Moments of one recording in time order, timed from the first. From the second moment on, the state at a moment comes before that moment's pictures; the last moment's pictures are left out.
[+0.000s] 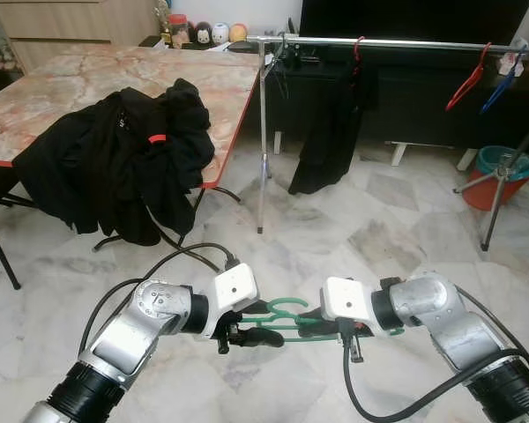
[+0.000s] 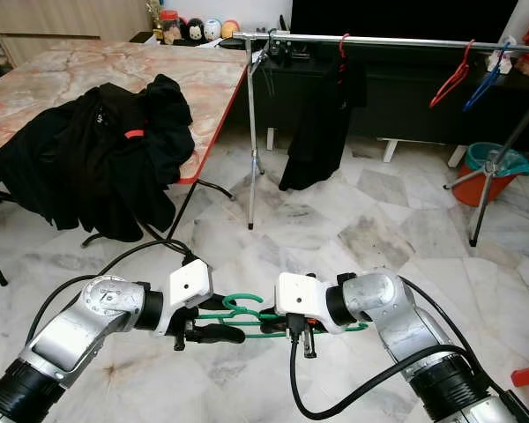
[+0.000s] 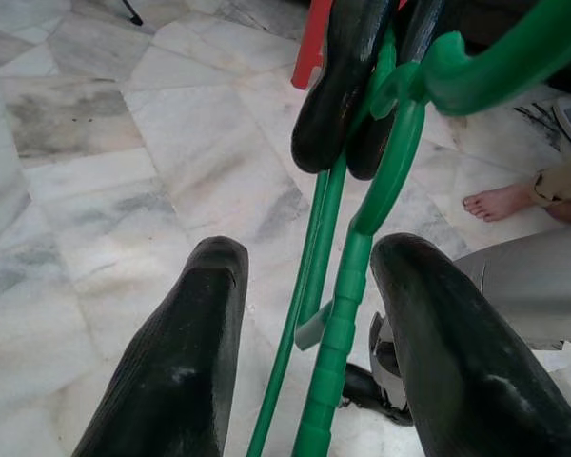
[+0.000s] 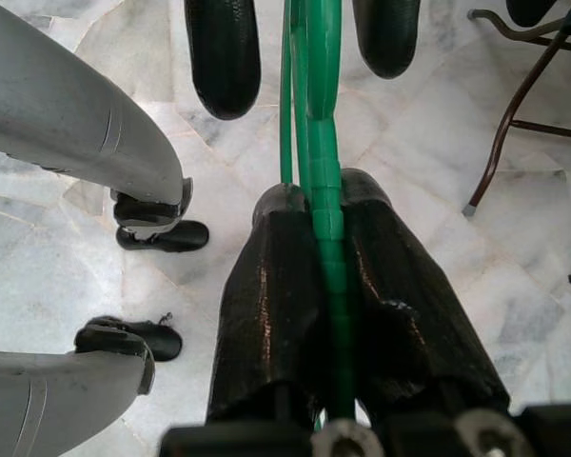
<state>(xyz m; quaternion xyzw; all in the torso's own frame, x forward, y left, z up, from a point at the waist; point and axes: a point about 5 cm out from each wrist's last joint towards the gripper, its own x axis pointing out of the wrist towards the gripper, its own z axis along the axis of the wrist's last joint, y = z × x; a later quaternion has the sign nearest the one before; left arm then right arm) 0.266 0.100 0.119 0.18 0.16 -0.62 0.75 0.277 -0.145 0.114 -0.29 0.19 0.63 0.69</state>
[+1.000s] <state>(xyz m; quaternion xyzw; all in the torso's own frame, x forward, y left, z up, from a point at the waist) 0.267 0.099 0.115 0.17 0.17 -0.62 0.74 0.277 -0.147 0.114 -0.29 0.19 0.63 0.70</state>
